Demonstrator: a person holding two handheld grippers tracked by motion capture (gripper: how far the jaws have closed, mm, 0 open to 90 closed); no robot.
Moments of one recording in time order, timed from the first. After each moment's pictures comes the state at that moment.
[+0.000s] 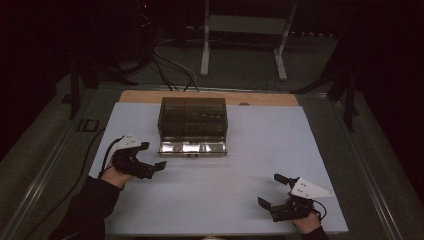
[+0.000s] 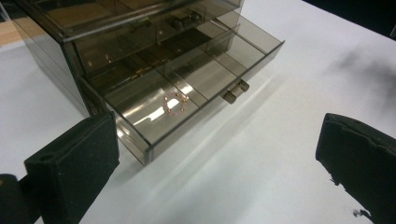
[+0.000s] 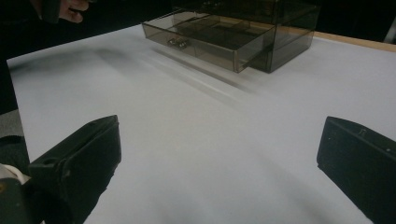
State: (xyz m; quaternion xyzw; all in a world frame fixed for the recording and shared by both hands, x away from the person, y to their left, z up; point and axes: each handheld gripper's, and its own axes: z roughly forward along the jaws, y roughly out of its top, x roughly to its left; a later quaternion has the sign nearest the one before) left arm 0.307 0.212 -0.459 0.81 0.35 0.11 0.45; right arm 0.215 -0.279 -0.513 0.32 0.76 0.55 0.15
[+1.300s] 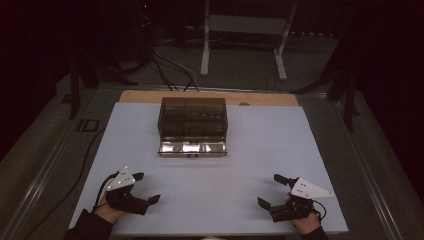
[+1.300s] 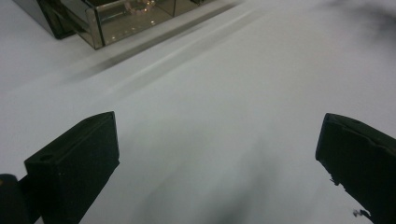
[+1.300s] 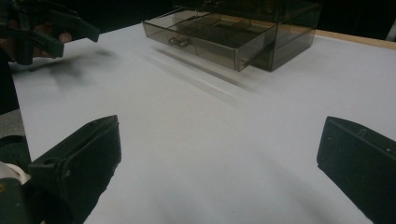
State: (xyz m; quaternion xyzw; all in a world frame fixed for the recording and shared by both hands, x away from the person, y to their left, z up) left arm 0.233 0.232 -0.515 0.82 0.34 0.11 0.44; right arm 0.215 -0.279 -0.514 0.32 0.76 0.55 0.15
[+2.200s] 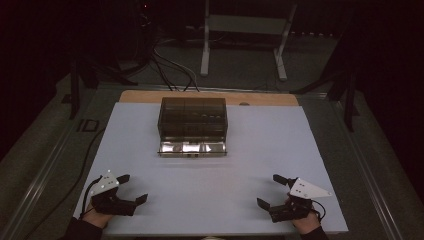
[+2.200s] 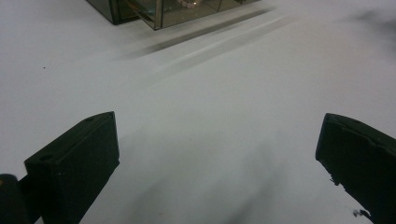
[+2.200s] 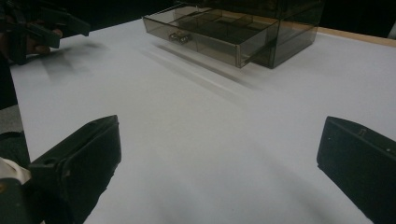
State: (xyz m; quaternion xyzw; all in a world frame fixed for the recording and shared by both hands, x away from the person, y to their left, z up) left arm 0.226 0.262 -0.523 0.79 0.39 0.14 0.45; right arm 0.215 -0.278 -0.515 0.32 0.76 0.54 0.15
